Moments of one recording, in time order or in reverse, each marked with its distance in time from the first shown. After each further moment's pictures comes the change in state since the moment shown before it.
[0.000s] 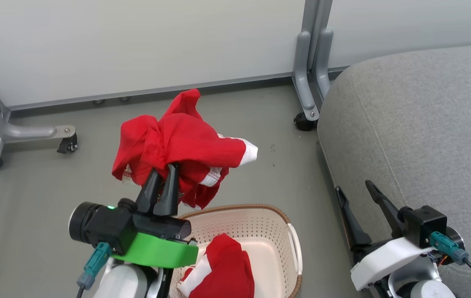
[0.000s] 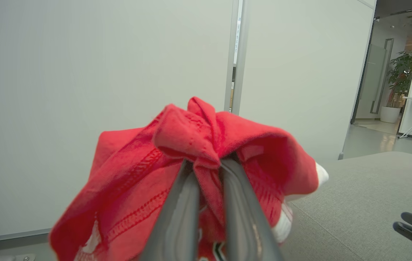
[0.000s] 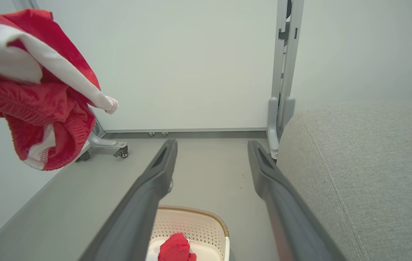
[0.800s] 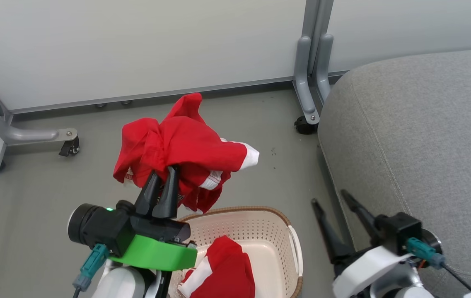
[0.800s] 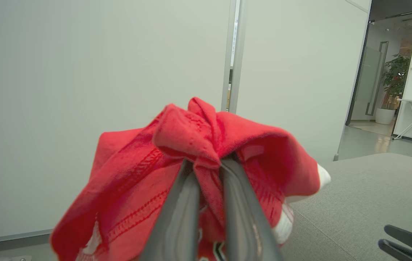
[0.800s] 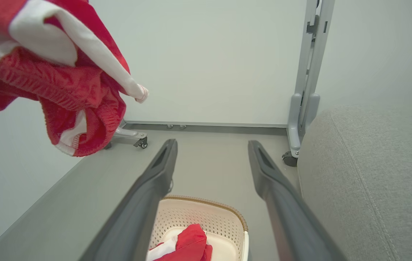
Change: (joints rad) left arm 0.014 0.019 -0.011 -0.031 -0.025 0.001 0.014; right arm 0.014 -0.012 0.088 -0.015 0.012 0.000 0.021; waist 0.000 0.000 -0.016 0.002
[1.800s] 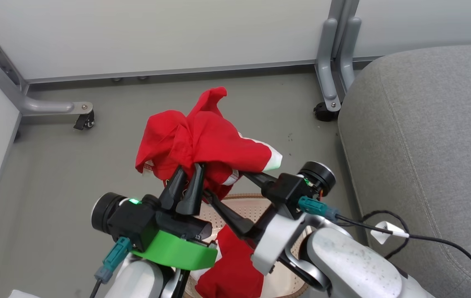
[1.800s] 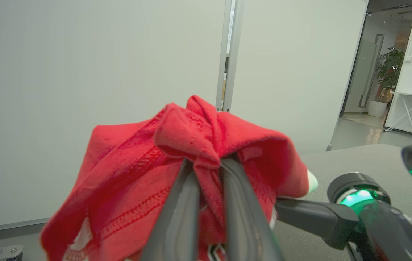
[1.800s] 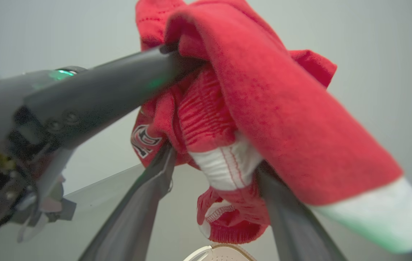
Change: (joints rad) left arm -0.053 -0.022 -0.077 0.025 -0.001 -0.026 0.001; right arm -0.529 -0.060 0.563 0.256 0.158 0.000 -0.106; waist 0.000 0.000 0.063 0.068
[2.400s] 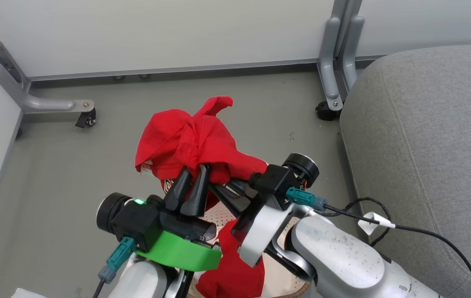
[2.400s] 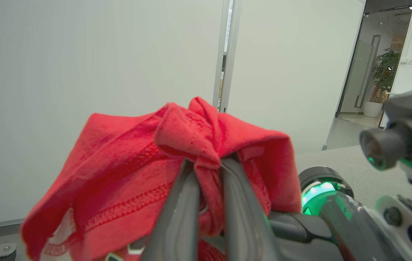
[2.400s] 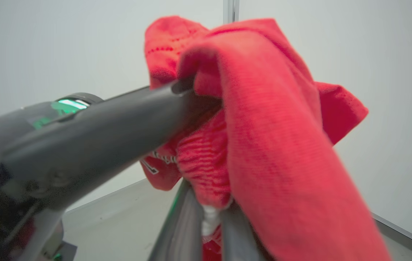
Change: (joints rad) left arm -0.004 -0.003 -0.019 0.001 -0.011 -0.002 0.001; right arm -0.103 0.049 0.070 0.130 0.074 0.000 -0.100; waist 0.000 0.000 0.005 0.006
